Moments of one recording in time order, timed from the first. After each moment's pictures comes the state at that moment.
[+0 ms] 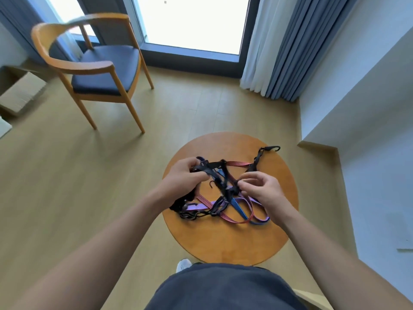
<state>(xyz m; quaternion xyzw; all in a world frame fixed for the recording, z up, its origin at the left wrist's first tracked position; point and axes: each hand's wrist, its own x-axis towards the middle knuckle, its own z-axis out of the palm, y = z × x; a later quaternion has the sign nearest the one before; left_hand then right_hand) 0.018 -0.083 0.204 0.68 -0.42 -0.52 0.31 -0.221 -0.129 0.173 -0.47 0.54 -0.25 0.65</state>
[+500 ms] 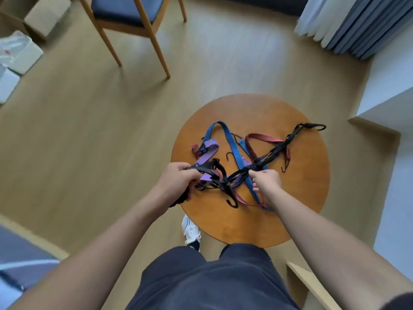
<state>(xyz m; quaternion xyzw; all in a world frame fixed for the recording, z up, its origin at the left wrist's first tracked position) 0.013 -0.053 0.139 0.77 -0.17 -0.53 0.31 -0.198 -0.182 0.013 -0.38 0.73 -0.03 0.56</state>
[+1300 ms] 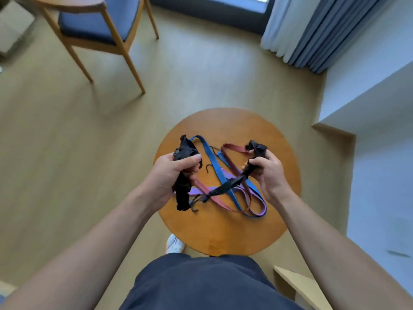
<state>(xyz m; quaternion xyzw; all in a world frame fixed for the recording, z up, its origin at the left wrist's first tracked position) 0.015 -0.108 0.175 0.63 -0.12 -0.62 0.45 -0.212 -0.218 0.115 -0.35 0.55 -0.31 0.69</state>
